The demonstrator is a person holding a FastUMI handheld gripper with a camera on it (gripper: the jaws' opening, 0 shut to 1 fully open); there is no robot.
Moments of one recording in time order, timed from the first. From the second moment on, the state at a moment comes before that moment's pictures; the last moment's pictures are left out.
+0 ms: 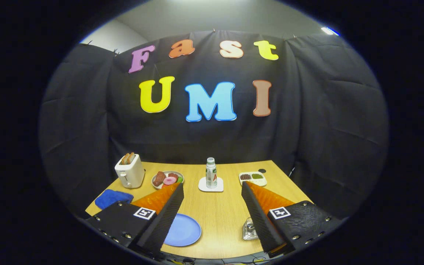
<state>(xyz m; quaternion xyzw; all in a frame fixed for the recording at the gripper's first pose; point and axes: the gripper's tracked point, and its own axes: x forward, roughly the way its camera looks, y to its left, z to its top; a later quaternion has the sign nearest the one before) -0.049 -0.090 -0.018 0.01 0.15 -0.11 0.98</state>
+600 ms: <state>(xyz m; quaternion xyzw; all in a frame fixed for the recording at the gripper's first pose) -0.027 -0.051 -0.007 -0.03 0.05 -0.09 0.99</state>
